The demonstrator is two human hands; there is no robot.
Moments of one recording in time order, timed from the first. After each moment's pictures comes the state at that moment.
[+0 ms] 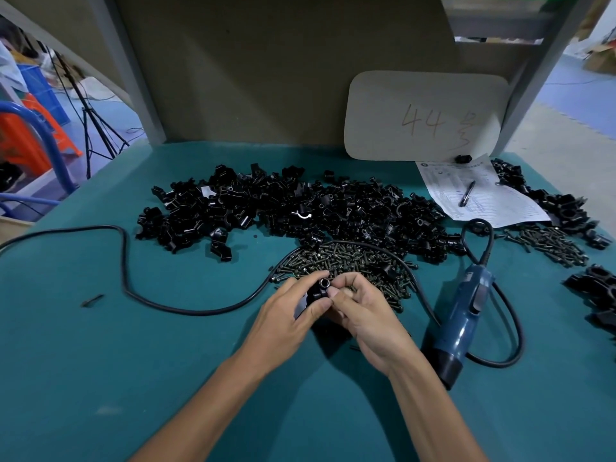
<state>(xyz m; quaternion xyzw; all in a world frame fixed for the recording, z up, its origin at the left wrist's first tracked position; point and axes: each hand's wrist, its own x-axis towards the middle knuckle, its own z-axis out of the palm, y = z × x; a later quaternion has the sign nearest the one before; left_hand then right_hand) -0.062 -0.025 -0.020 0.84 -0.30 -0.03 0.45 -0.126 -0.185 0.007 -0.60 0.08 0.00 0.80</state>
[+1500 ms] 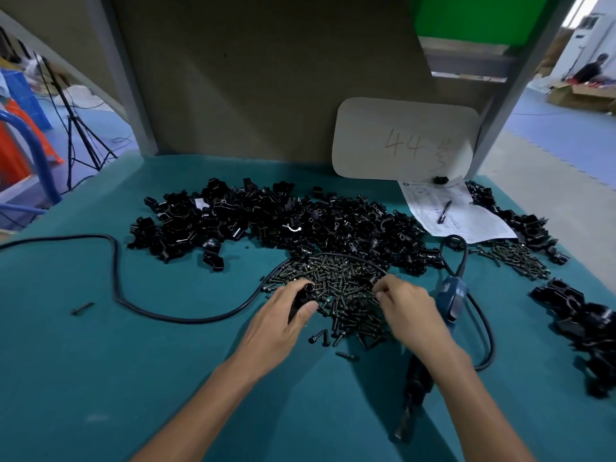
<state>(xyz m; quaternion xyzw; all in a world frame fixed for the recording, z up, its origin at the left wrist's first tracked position) -0.063 -0.026 -0.019 0.85 -0.29 -0.07 0.43 -0.140 -0.256 0.038 -0.96 0.17 -0.05 0.21</state>
